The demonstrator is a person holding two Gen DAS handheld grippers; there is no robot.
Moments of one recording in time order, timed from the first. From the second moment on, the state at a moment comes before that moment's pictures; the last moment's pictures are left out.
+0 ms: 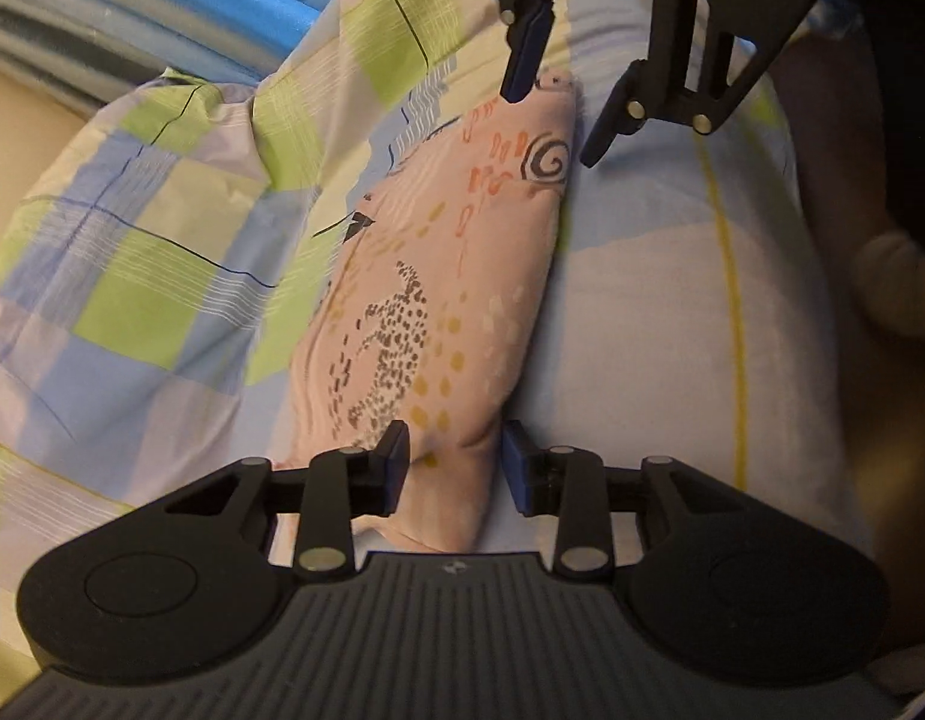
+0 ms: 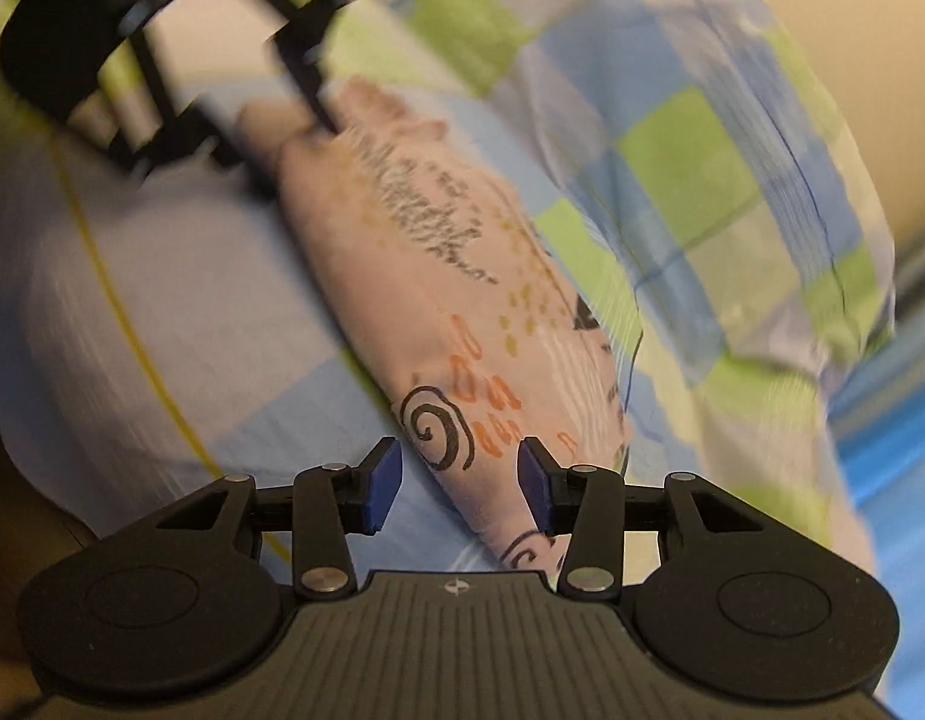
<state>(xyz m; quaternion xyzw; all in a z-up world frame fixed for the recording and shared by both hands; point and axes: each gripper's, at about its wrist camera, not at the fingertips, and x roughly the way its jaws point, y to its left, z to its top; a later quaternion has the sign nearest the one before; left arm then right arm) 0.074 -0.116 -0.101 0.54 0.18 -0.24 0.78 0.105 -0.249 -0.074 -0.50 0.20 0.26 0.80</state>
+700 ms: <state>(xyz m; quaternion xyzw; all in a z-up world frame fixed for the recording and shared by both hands) 0.086 -0.073 -0.062 0.38 0.24 -0.32 0.83 0.143 -0.309 -0.070 -0.44 0.29 0.11 0.84</state>
